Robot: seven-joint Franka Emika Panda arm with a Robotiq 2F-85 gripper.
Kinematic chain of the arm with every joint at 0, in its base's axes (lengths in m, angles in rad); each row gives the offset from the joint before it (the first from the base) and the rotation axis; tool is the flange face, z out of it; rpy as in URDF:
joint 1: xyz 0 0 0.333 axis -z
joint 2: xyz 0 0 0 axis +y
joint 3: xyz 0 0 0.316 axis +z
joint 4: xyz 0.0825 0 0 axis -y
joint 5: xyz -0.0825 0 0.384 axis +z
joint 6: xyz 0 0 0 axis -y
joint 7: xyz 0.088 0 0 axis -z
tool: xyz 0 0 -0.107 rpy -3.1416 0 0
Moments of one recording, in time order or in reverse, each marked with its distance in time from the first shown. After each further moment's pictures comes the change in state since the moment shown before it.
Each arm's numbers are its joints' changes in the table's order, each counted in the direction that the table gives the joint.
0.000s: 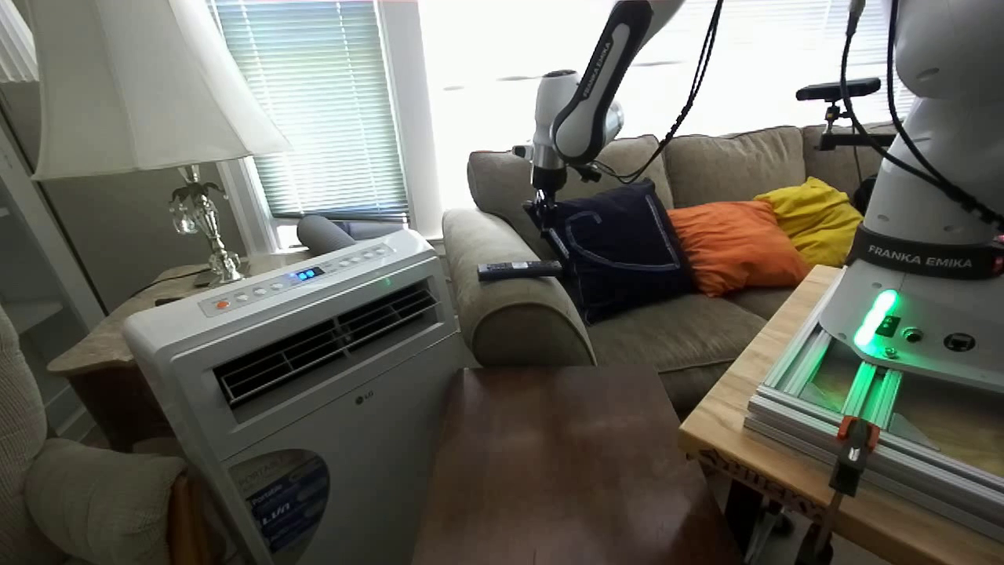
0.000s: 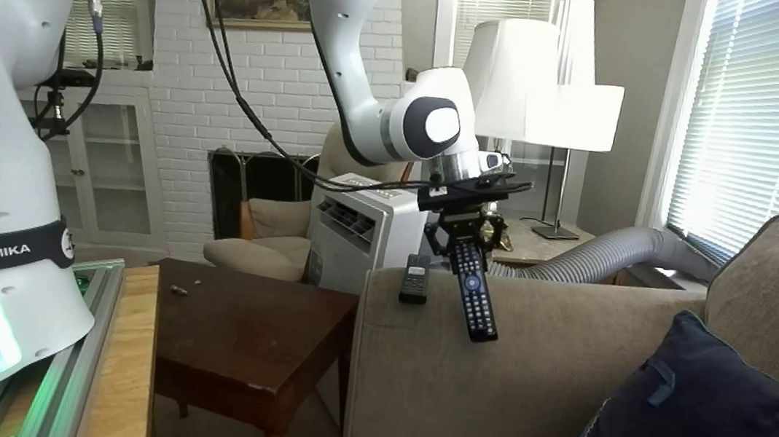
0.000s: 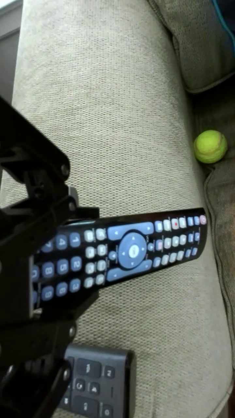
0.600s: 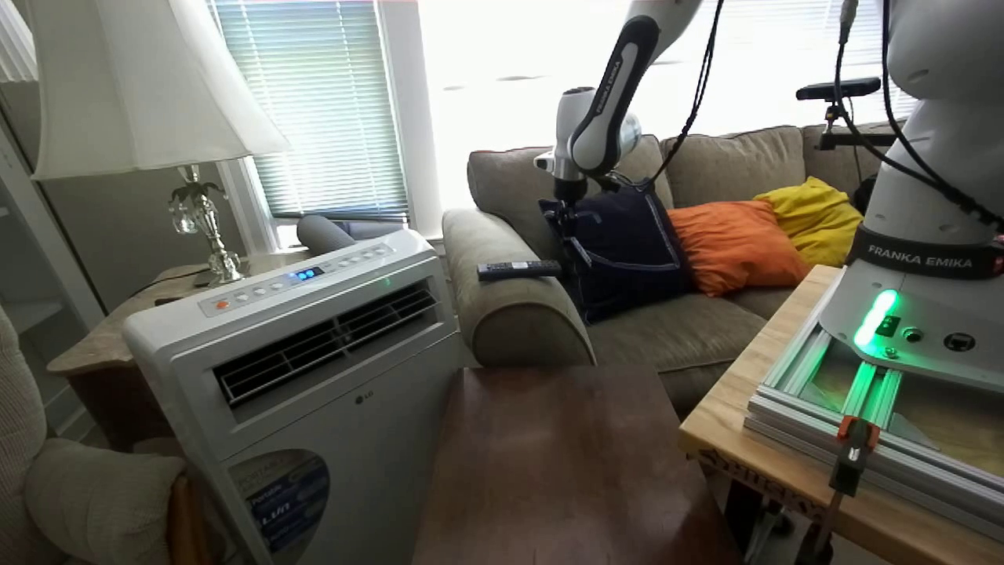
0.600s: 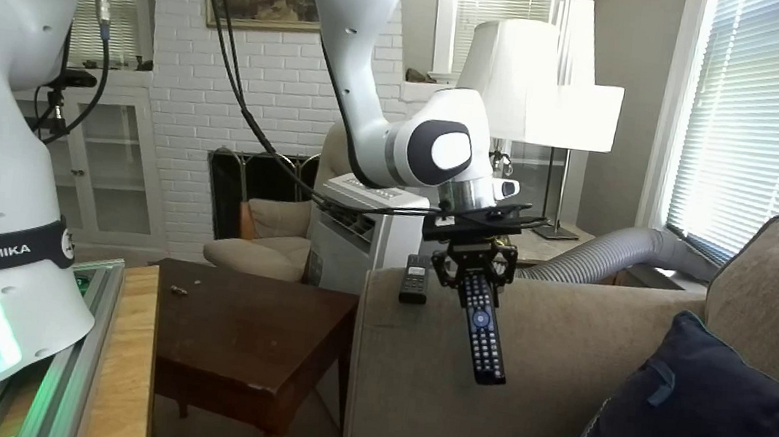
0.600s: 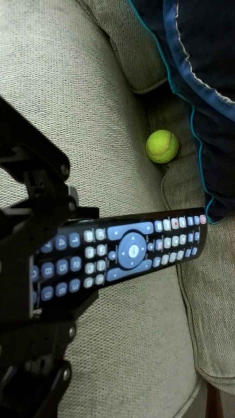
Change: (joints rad) arm 0.065 0.059 -0.034 -0.006 0.000 0.032 -0.007
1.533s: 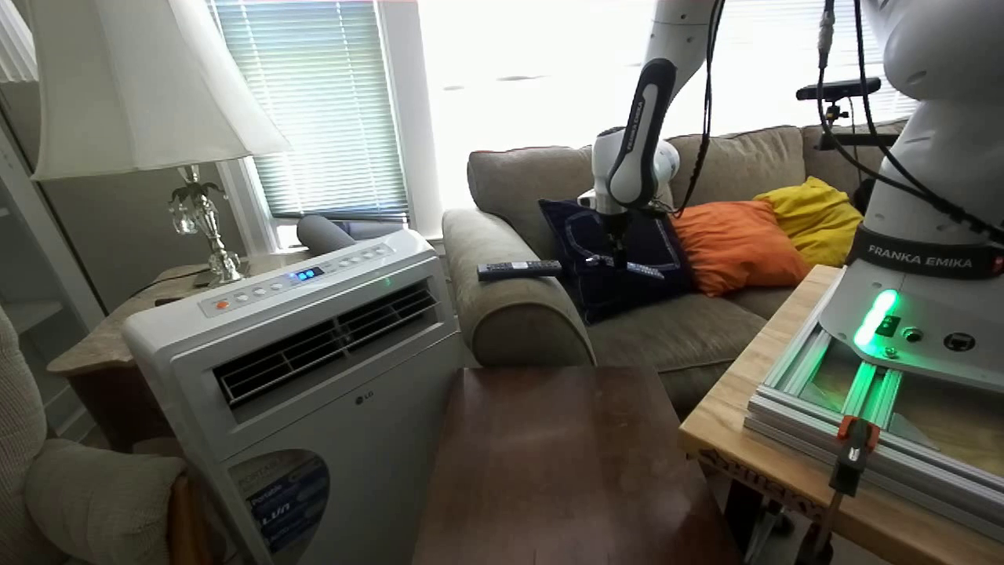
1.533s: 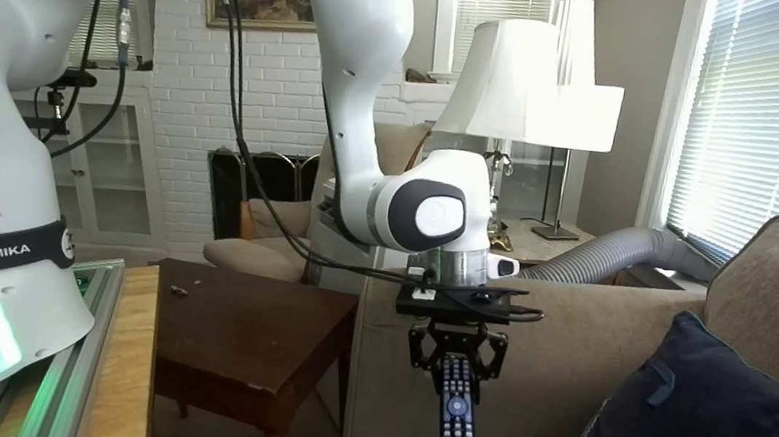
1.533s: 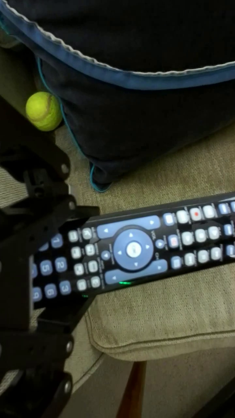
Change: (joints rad) arm 0.037 0.125 -0.120 -0.052 -0.029 0.012 0.000
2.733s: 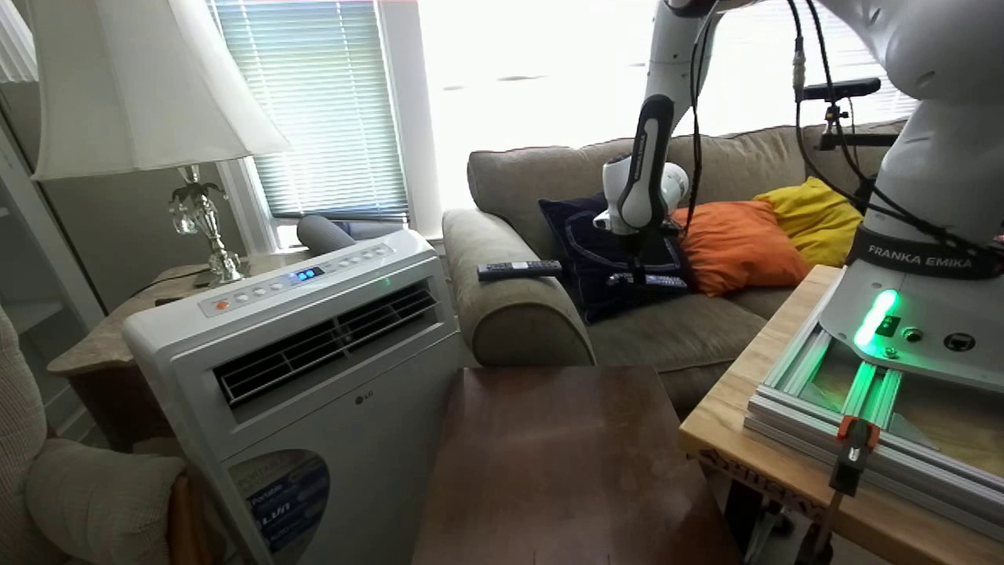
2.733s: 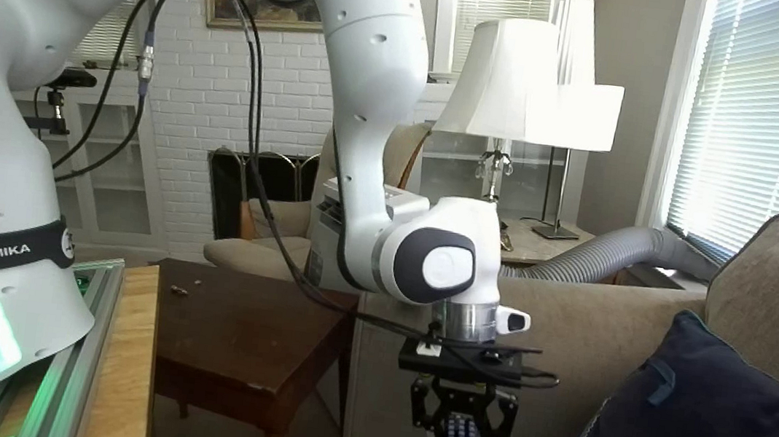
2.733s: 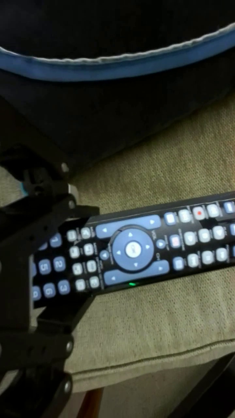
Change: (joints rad) arm -0.020 0.160 -0.099 0.097 -0.005 0.011 0.000
